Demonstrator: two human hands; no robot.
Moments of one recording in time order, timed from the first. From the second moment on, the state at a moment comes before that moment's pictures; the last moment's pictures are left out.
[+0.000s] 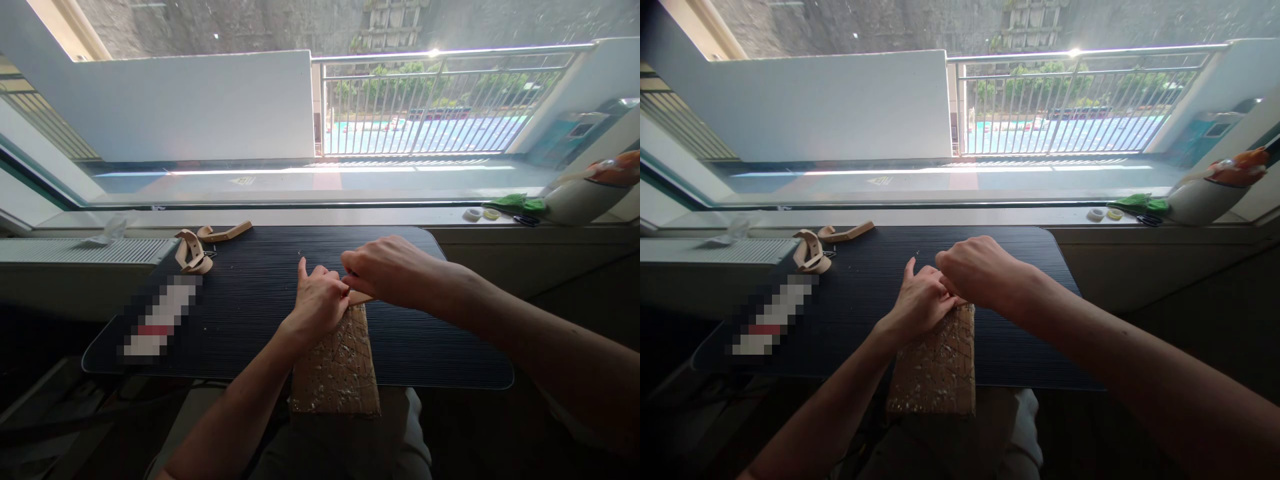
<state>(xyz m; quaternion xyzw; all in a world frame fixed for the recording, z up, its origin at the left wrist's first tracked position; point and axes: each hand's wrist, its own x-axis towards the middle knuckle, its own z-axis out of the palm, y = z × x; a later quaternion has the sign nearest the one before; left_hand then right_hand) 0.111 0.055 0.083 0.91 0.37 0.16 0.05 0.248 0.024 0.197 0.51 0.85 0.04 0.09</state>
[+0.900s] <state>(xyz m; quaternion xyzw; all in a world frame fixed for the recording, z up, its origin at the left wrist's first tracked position) 0.110 0.055 0.091 0.91 0.38 0.15 0.07 0.244 0.037 0.206 0.52 0.85 0.02 0.13</state>
